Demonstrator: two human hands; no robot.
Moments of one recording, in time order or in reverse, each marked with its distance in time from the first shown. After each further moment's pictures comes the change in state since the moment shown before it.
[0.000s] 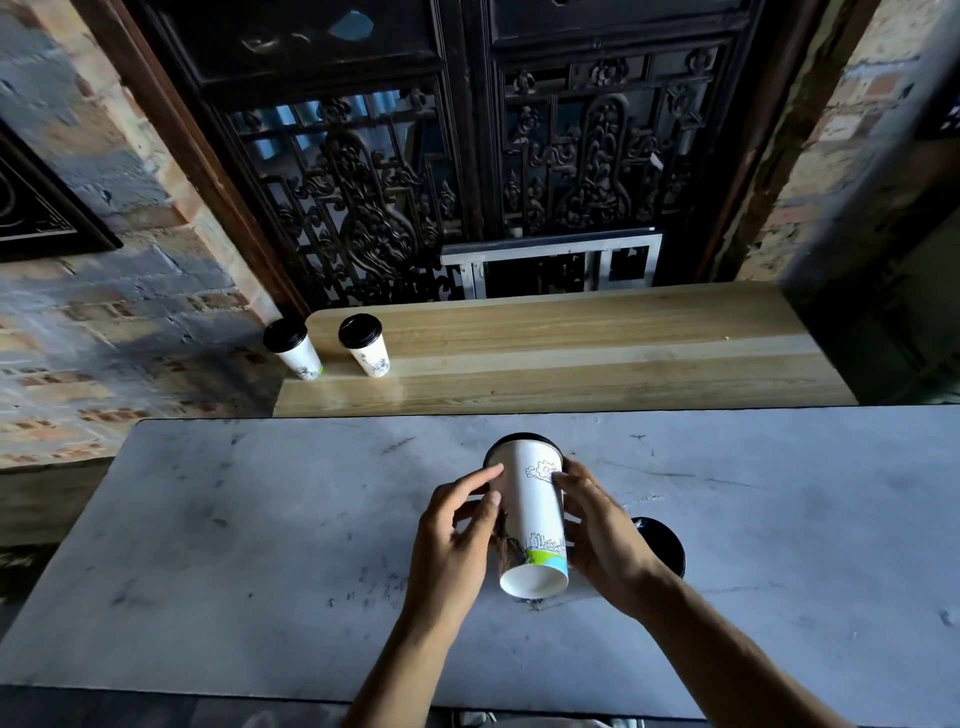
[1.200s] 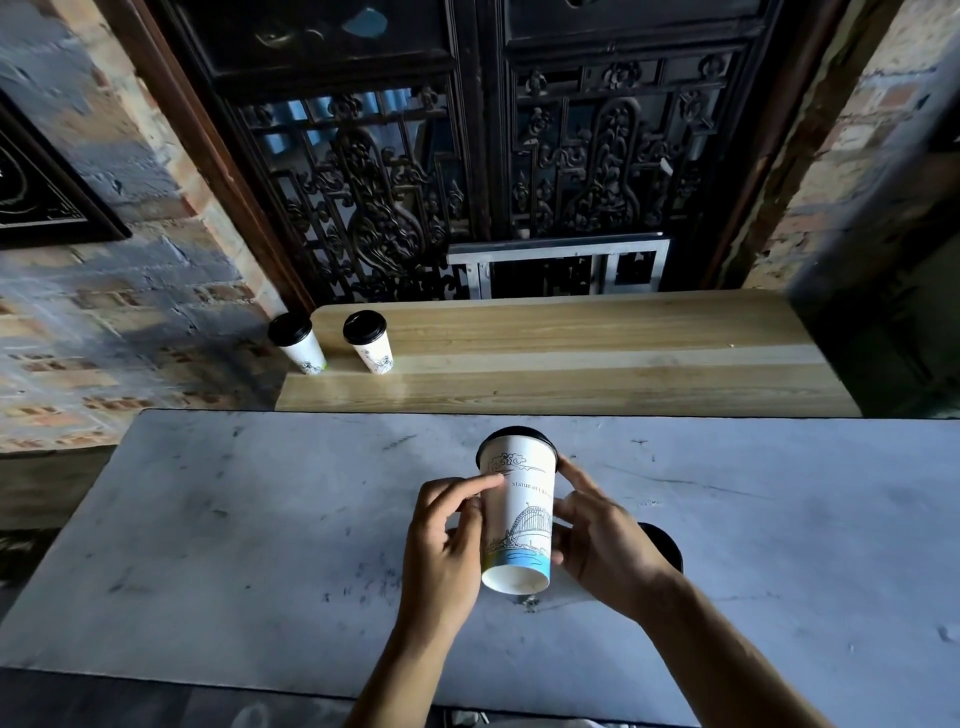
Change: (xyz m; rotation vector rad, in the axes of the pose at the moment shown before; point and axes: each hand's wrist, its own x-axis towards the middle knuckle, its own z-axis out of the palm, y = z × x) left_hand -0.006 0.003 0.000 0.052 0.106 0.122; right_hand -0.003 -0.007 -0.003 0.158 -0.091 0.059
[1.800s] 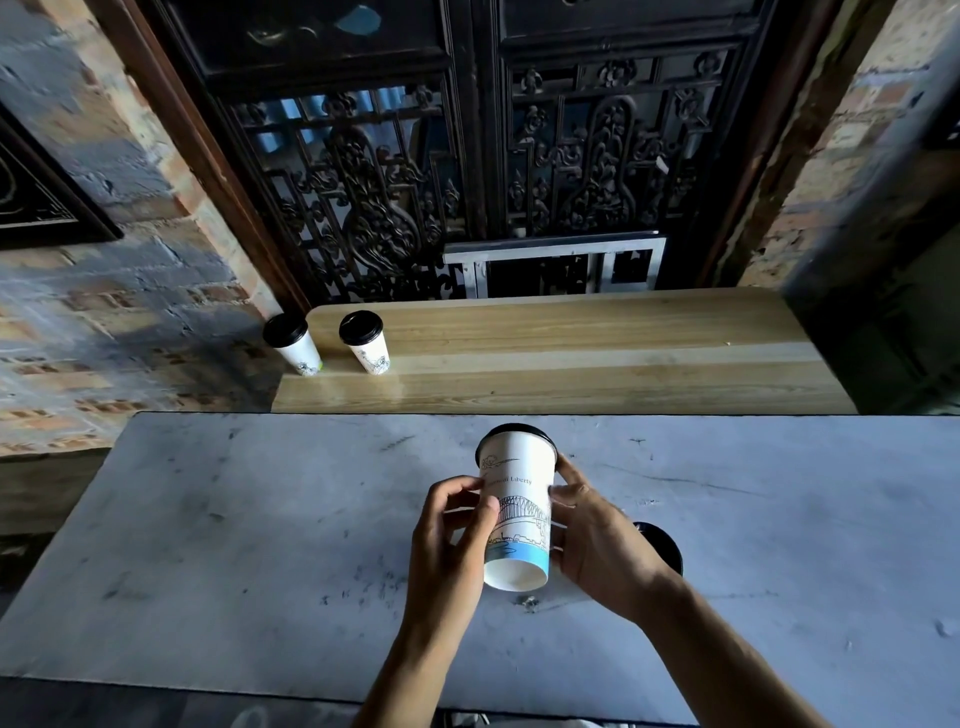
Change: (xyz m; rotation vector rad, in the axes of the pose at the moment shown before) left_hand -0.003 0.005 0.005 -0.204 0.005 -0.209; right_hand 0.003 0.004 0.001 -0.004 -0.126 0.001
